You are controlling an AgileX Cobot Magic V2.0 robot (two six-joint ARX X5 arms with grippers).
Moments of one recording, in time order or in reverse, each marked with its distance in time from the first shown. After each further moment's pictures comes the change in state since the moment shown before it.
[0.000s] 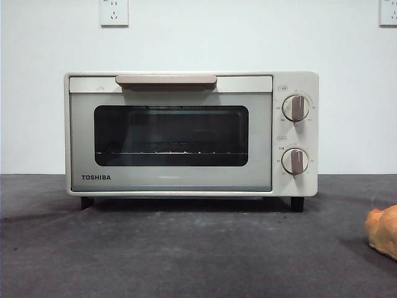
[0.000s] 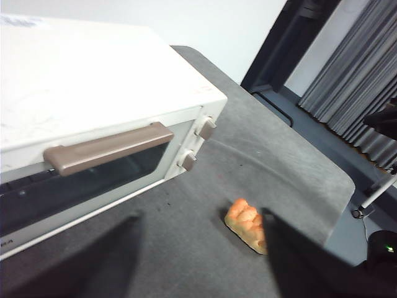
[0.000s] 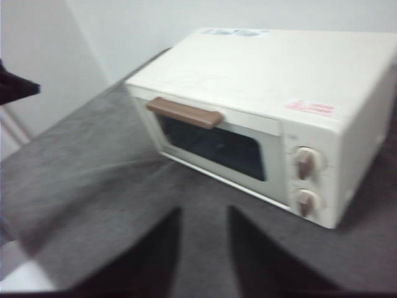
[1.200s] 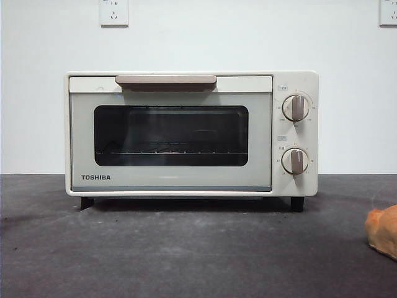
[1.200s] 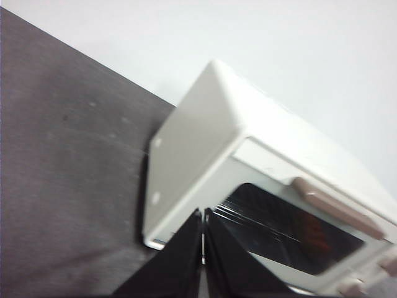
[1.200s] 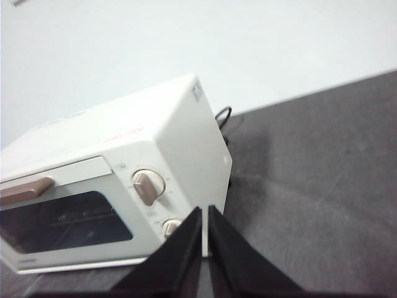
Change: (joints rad) left arm 0.174 -0.493 -0.581 0.319 -0.500 -0.414; right arm -0.072 -0.438 -0.548 0.409 0.406 0.333
